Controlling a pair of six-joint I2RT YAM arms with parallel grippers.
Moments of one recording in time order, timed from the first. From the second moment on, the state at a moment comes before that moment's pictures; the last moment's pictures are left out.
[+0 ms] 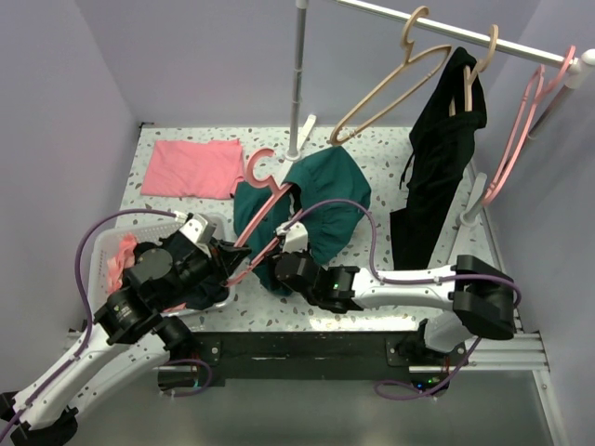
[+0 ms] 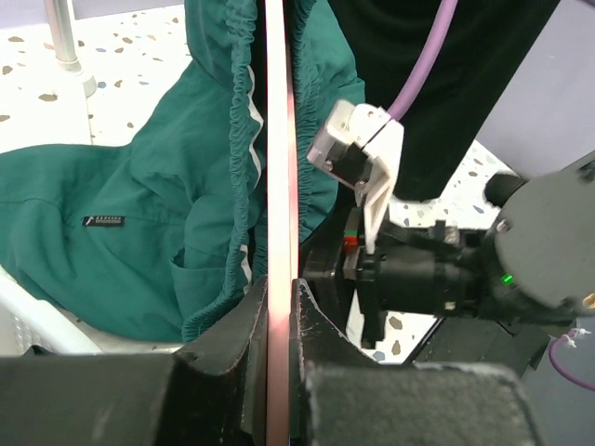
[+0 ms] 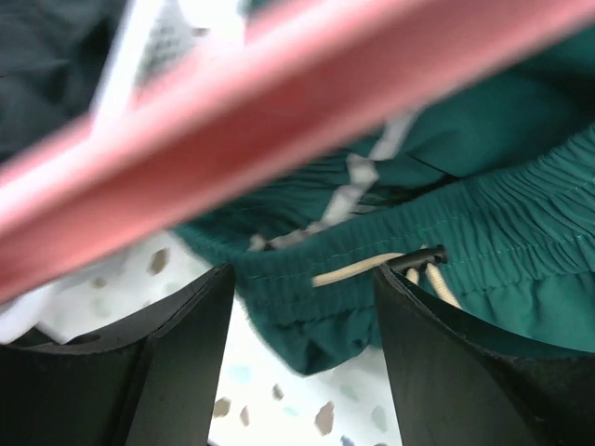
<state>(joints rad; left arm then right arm) -0.77 0.41 0.64 -0.35 0.02 -0.29 1.28 1.50 0.90 -0.02 0.61 0.60</state>
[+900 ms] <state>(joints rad) -0.77 0.48 0.53 -0.18 -0.16 -0.49 1.50 1.42 0.72 0.07 0.78 0.68</state>
